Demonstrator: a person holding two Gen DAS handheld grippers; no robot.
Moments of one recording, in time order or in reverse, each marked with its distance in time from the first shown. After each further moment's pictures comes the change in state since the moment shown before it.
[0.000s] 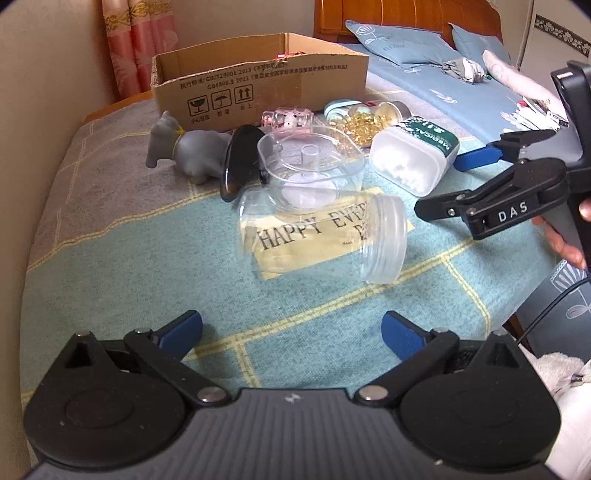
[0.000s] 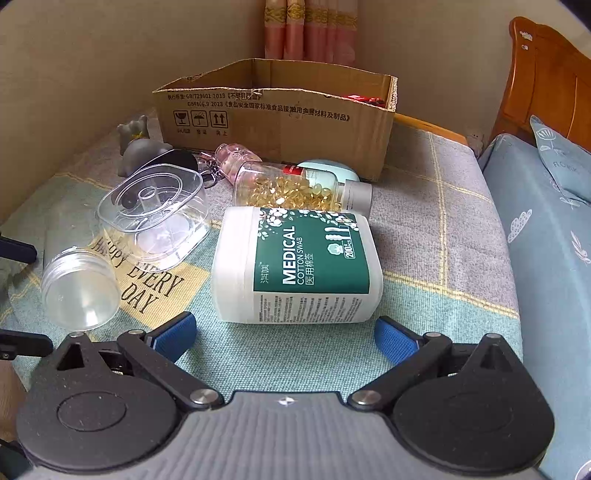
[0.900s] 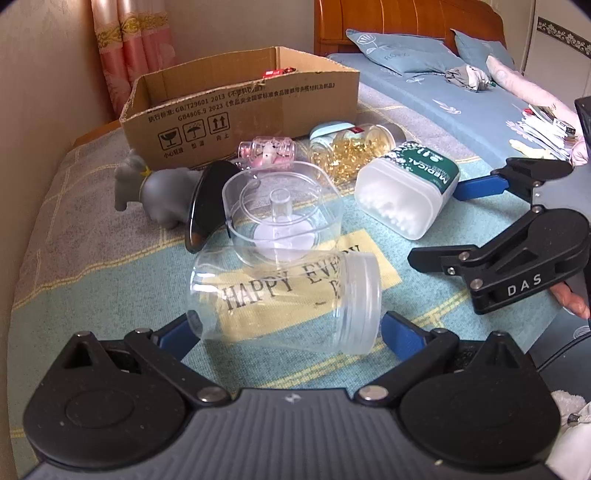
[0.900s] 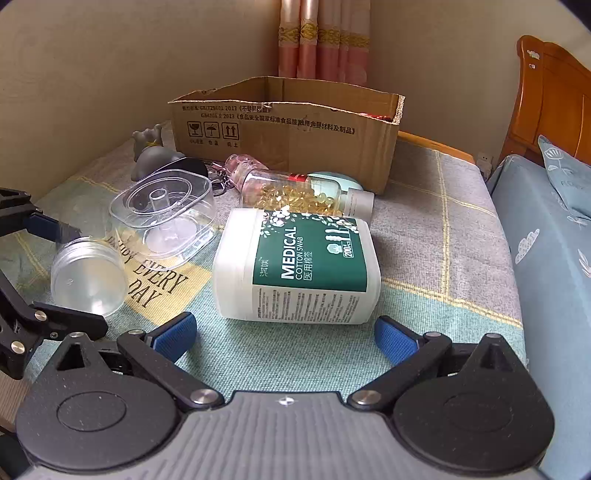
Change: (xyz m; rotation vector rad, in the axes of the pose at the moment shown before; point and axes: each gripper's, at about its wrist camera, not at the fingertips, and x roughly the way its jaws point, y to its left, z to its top) left arm 0.015 -0.024 0.031 0.011 -0.046 0.033; right arm -0.004 -0.005 -0.009 -0.030 -0.062 0.031
